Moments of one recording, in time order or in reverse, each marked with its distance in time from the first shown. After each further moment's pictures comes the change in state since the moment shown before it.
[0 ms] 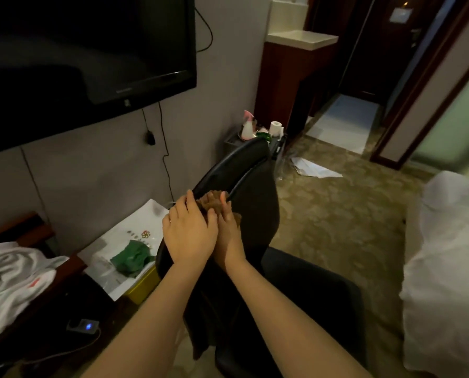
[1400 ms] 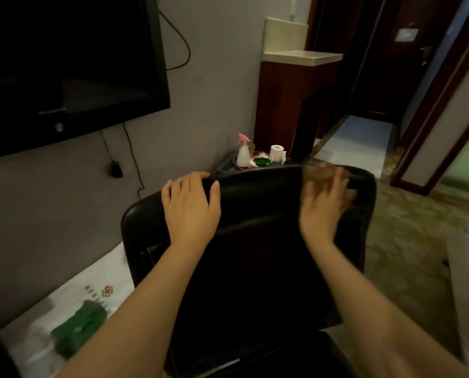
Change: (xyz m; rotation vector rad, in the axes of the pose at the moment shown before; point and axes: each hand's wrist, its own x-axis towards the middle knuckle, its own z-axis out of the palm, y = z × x) left_hand 0.198 0.124 0.151 -0.116 0.226 0.225; right_hand 0.223 0.258 -0.147 -0.025 0.700 0.269
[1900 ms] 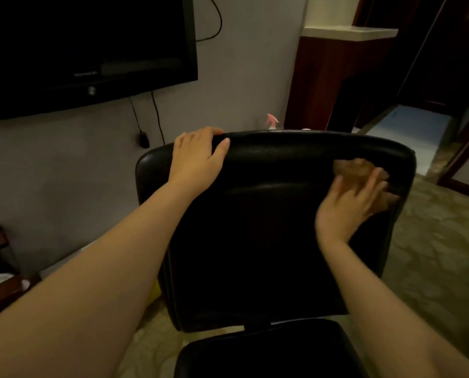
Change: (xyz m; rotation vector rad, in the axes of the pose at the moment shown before) left_hand 0.007 0.004 -0.009 -0.045 -0.151 0.057; right_hand -0.028 0.042 0.001 -0.001 0.108 -0.011
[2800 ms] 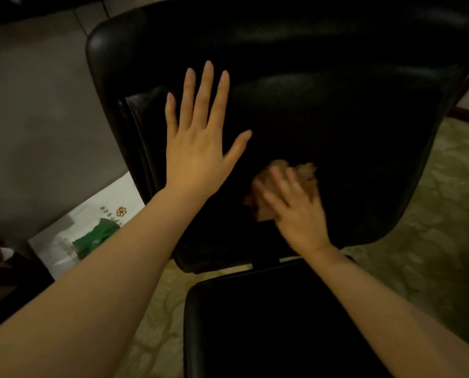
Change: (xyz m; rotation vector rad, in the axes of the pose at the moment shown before) left_hand -0.088 -0.031 0.100 0.321 0.160 0.247; right_hand -0.134 0.111 0.027 -0.288 -0.283 -1.010
